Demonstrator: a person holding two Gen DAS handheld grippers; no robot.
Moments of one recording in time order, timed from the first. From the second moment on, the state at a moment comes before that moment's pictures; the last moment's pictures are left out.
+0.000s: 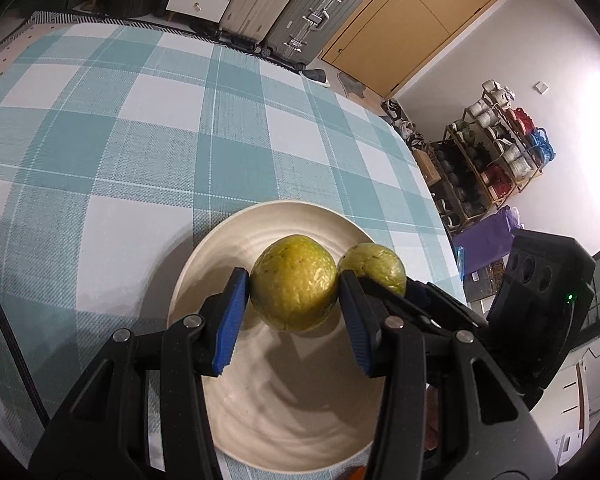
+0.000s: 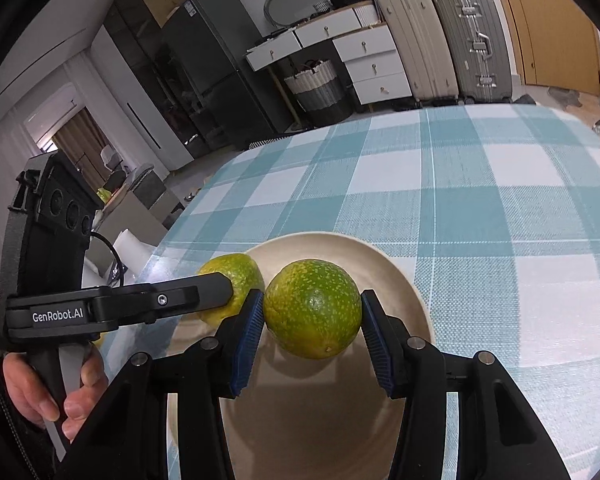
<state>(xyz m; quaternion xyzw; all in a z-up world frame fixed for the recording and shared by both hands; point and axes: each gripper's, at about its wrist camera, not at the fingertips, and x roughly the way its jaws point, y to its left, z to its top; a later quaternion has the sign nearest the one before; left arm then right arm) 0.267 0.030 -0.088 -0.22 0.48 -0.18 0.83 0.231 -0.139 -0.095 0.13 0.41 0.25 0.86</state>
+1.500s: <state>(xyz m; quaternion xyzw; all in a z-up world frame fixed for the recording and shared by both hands) 0.134 0.047 -0.016 -0.11 0.42 -0.05 0.90 0.130 -0.166 -0.027 0.11 0.35 0.20 0.91</state>
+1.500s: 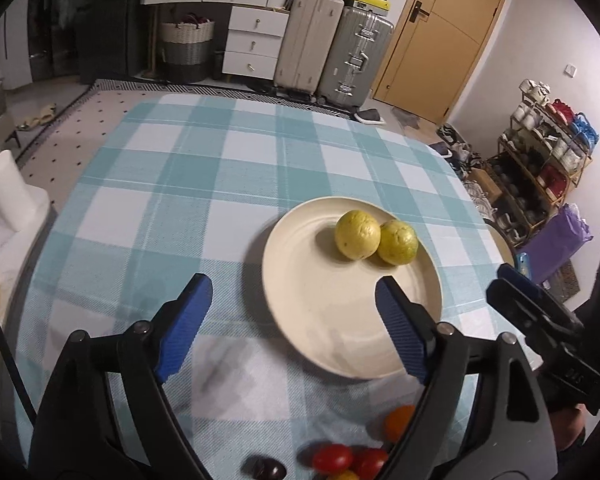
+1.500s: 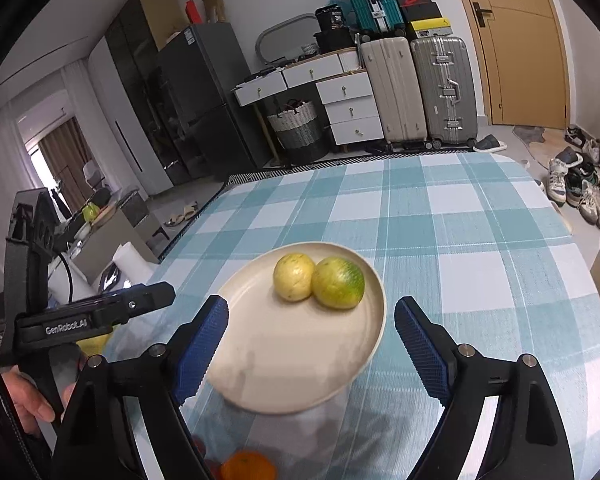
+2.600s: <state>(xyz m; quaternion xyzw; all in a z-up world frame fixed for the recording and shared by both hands) 0.034 0.046 -0.040 -0.08 0.41 -0.04 0.91 0.034 -0.145 -0.037 0.08 0.35 0.23 0.90</state>
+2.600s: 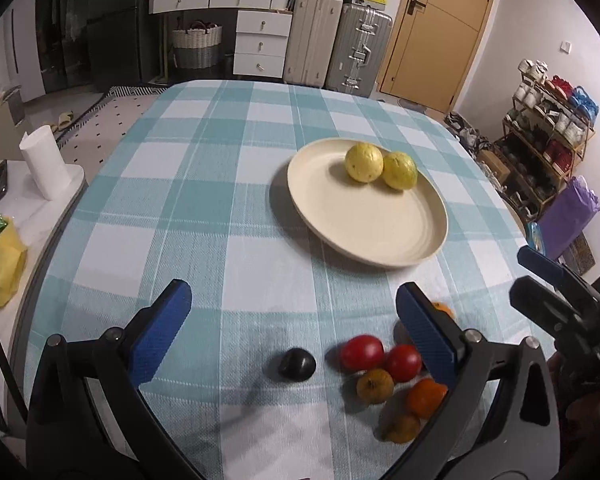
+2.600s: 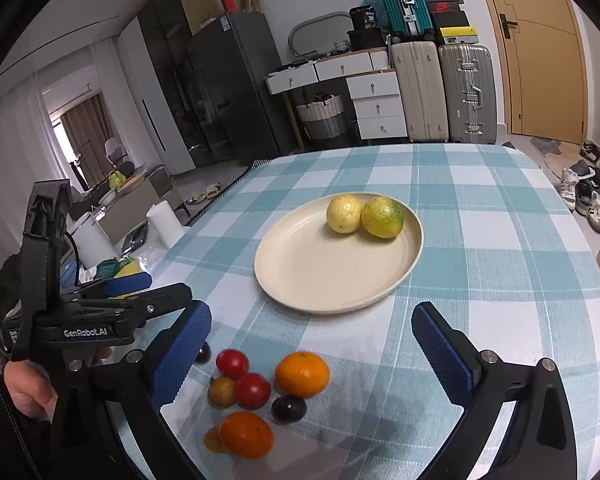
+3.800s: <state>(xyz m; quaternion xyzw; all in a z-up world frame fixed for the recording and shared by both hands) 0.029 0.073 -0.082 -0.12 0.45 -0.03 0.89 0.048 -0.127 -0.104 0.13 0.46 0.28 0.83</state>
